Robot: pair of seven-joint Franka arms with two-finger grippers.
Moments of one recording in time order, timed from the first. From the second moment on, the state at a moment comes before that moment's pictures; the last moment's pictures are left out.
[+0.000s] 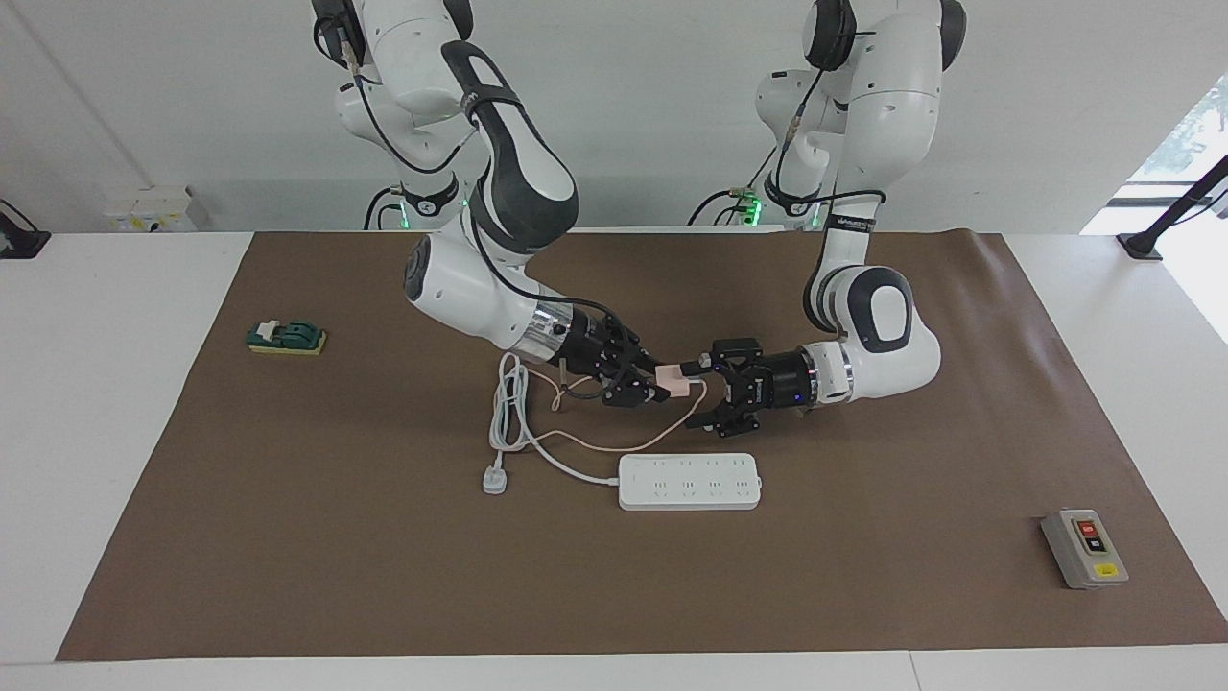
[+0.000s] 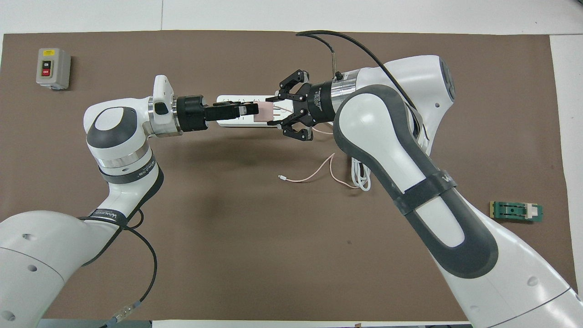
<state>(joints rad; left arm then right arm) -0.26 0.45 0.03 -1.81 -1.71 1.81 1.09 0.42 0.44 -0.01 -1.57 1.04 2.20 1.29</state>
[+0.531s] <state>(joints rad) -0.27 0.44 0.03 -1.82 -1.71 1.81 1.09 0.41 0.44 -0.01 -1.57 1.04 2.20 1.29</state>
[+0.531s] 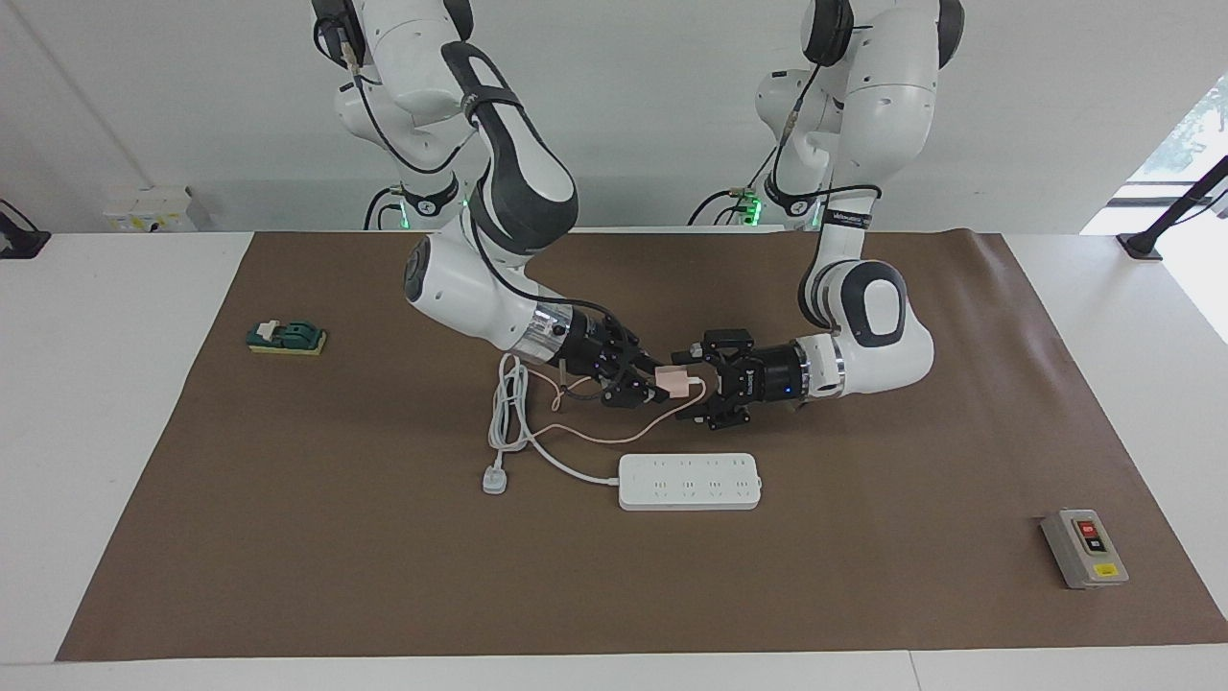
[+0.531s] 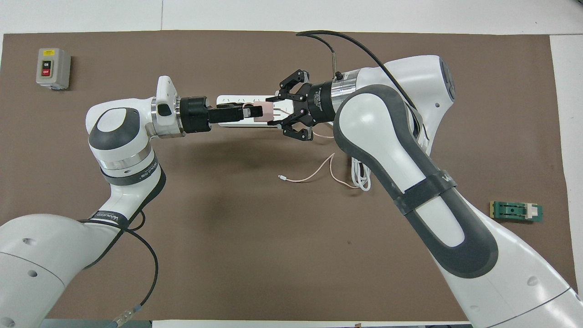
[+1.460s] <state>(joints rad) -0.27 0.43 0.03 -1.84 -1.71 1.80 1.03 0.41 0.44 -0.01 -1.57 1.03 2.20 1.29</state>
